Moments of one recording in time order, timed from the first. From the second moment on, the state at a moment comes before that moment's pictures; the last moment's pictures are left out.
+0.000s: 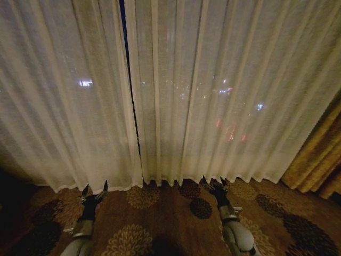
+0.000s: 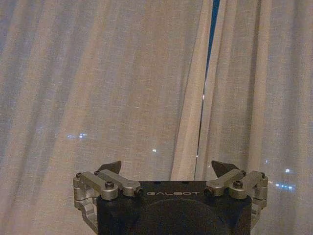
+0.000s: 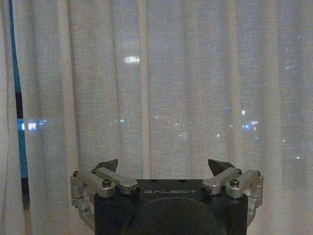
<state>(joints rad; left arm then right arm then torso) 1.47 -1.28 -0.70 -1.81 -0.49 -0.31 0.01 -1.36 1.36 0.57 1.87 0.25 0.02 0.06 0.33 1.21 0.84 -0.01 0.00</state>
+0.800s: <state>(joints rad) 1.47 -1.28 -0.70 -1.81 -0.49 -0.31 0.01 -1.32 1.36 0.56 1.80 0.24 0.03 0.04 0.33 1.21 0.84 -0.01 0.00</state>
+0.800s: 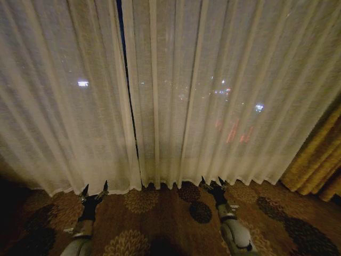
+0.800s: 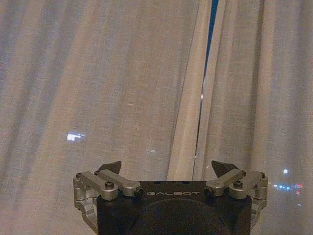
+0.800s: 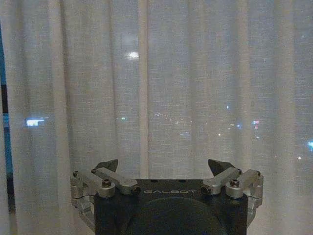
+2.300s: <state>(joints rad) 1.47 -1.28 -0.70 -1.81 -0.49 -0.31 0.01 -1.28 1.38 0.53 1.74 0.25 0.13 -0.10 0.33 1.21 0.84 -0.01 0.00</state>
